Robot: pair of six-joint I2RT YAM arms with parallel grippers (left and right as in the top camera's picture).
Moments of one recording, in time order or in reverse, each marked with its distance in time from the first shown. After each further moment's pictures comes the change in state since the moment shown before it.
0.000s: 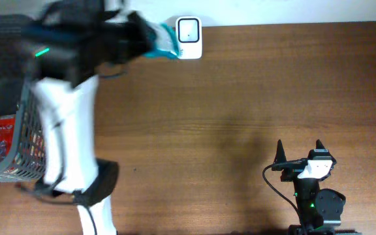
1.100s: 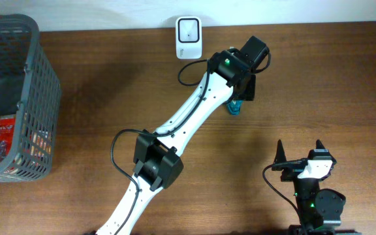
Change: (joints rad) left arm -0.432 0.430 -0.273 0.361 -0.255 0.011; right arm 0.000 0.000 0.000 0.000 0.000 0.000
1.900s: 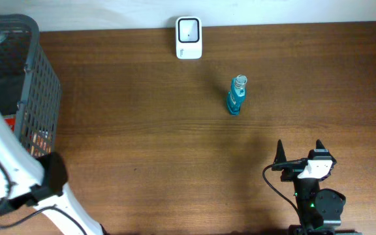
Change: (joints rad) left arm 1.117 -0.428 0.371 -0.393 -0.301 0.124; right arm 0.000 0.000 0.000 0.000 0.000 0.000
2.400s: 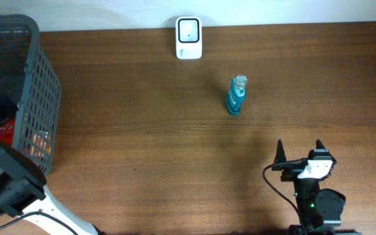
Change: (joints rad) left arm 0.254 0.022 -1.058 0.453 0.047 0.365; right arm 0.000 0.000 0.000 0.000 0.000 0.000
